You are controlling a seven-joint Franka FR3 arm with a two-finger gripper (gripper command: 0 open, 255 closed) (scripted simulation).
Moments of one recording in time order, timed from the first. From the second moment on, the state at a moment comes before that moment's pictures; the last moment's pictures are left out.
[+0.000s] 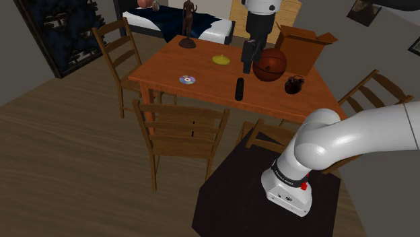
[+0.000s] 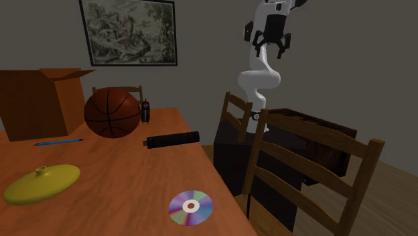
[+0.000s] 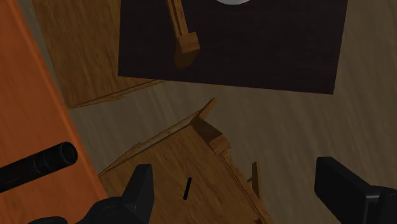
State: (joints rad) arm 0.00 -0.74 0.05 -2.26 -0.07 1.43 -0.09
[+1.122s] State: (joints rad) arm -0.16 -0.39 -0.09 -2.29 -0.11 1.83 0.06
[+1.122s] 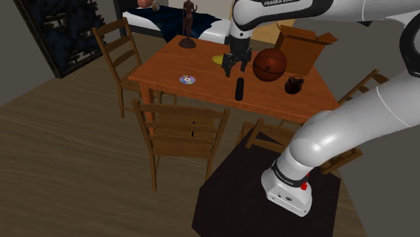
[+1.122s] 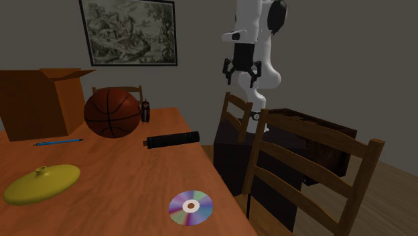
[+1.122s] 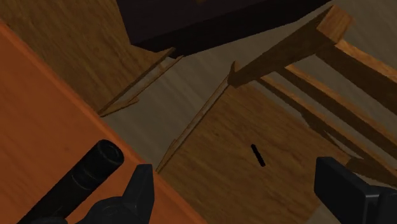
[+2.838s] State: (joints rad) arm -0.41 0.36 -0.30 -1.94 0.10 2.25 0.17
